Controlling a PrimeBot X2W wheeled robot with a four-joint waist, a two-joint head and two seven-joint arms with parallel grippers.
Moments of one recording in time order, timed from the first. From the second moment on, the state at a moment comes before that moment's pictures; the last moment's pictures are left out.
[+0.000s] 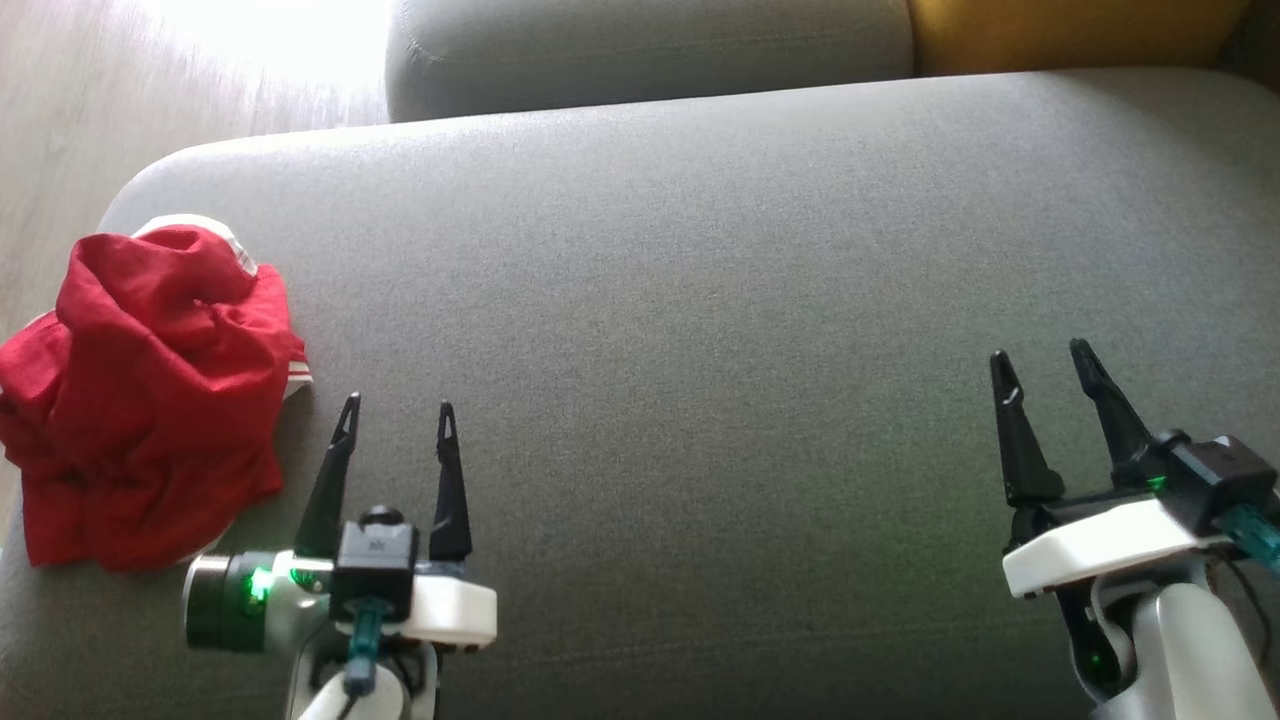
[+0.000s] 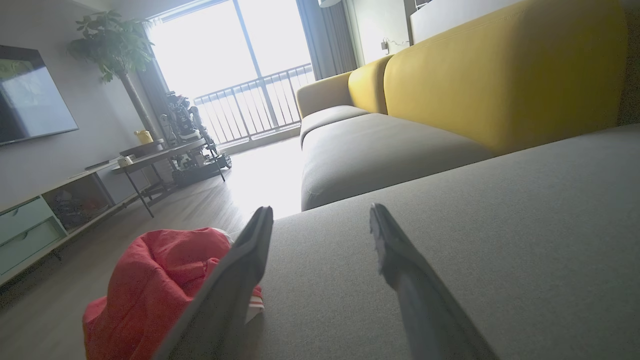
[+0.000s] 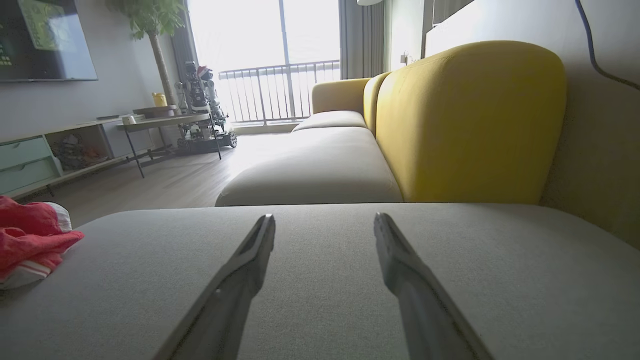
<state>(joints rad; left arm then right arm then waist) -0.08 0.26 -0.55 0.08 -0.09 0.52 -0.26 -0.11 -0.04 -0.12 0.20 0.10 0.13 -0.25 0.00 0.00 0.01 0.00</state>
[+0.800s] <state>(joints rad) -0.04 0.15 -0.39 0.12 -0.09 0.35 -0.26 -0.11 -0.04 -0.11 0.22 0.13 0.13 -0.25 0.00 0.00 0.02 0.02</state>
